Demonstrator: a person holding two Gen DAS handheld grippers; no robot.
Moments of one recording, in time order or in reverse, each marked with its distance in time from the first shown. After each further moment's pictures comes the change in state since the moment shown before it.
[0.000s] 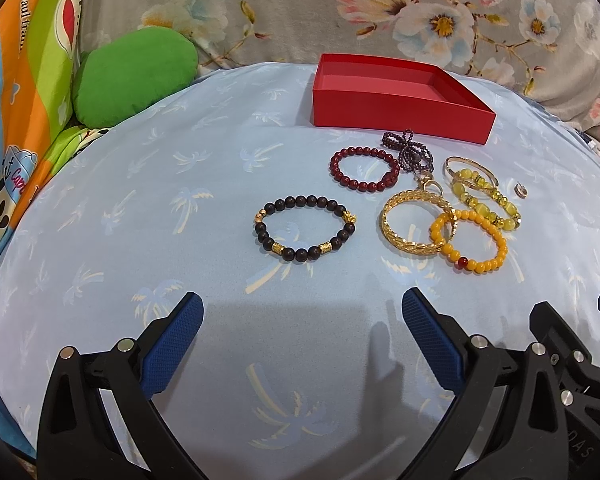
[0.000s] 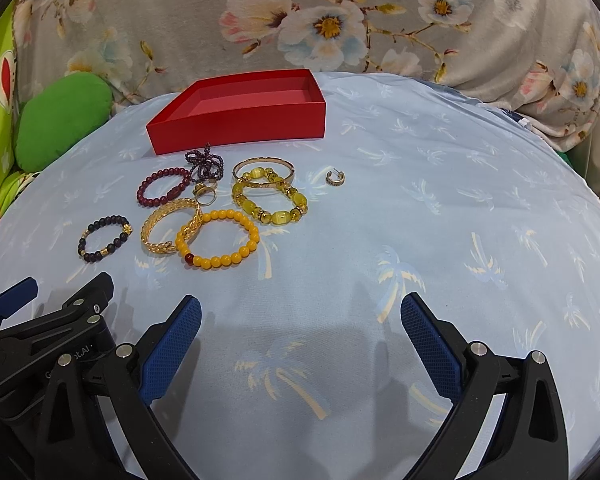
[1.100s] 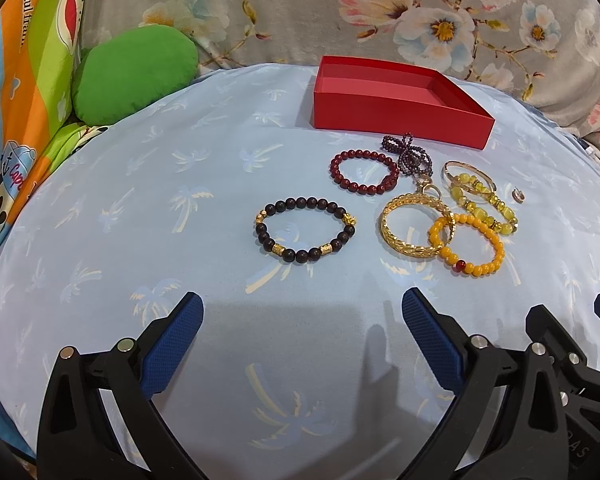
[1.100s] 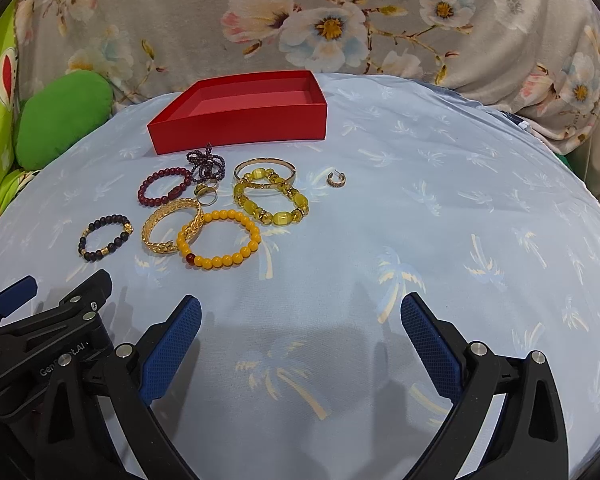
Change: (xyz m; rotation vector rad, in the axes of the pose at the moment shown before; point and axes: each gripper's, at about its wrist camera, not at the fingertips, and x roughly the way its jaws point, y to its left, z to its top) left arm -0.003 -0.001 0.002 -0.008 0.000 -0.009; right arm 0.000 0.001 0.000 -0.002 0.001 -0.002
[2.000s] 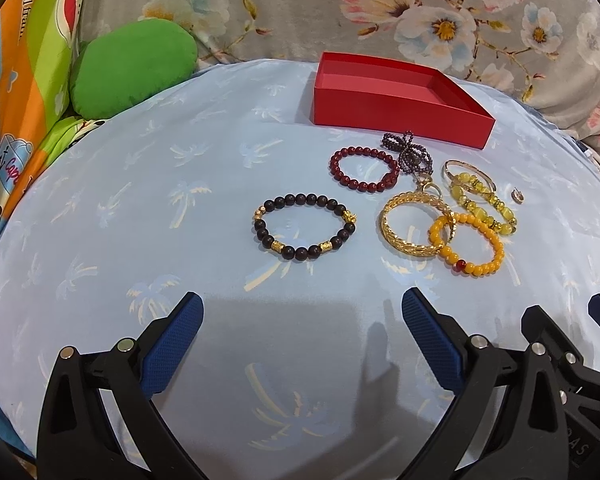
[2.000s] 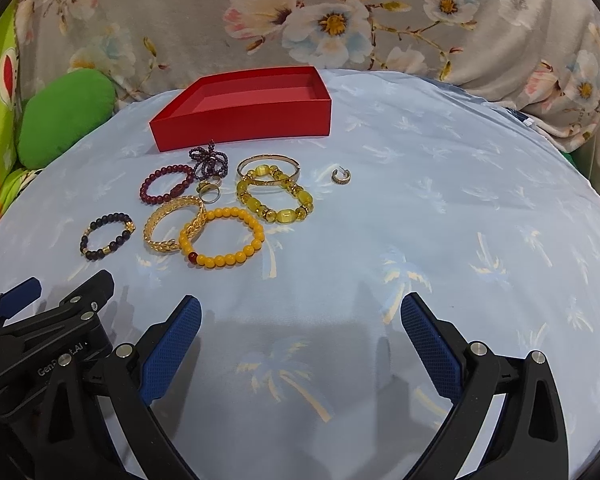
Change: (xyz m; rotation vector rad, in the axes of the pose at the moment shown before) left arm 0.001 -0.001 -0.001 -0.010 0.009 -0.009; right arm 0.004 0.000 0.003 0.002 0.014 0.015
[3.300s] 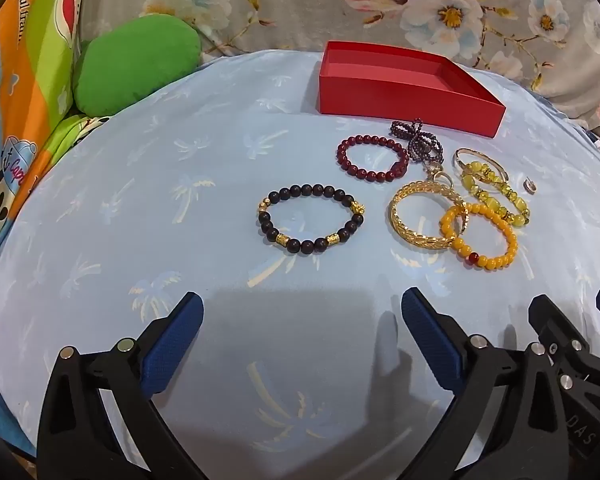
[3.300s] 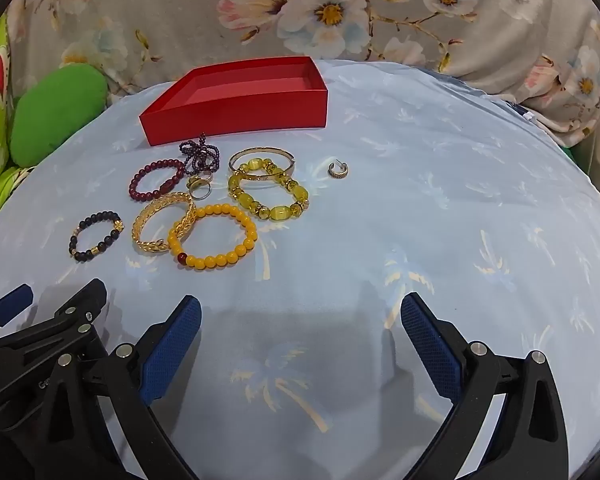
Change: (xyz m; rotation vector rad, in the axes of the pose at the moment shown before) left arm 0.007 -0.002 0.000 0.015 0.038 0.041; right arm 0.010 -0.002 0.004 0.005 0.040 -0.013
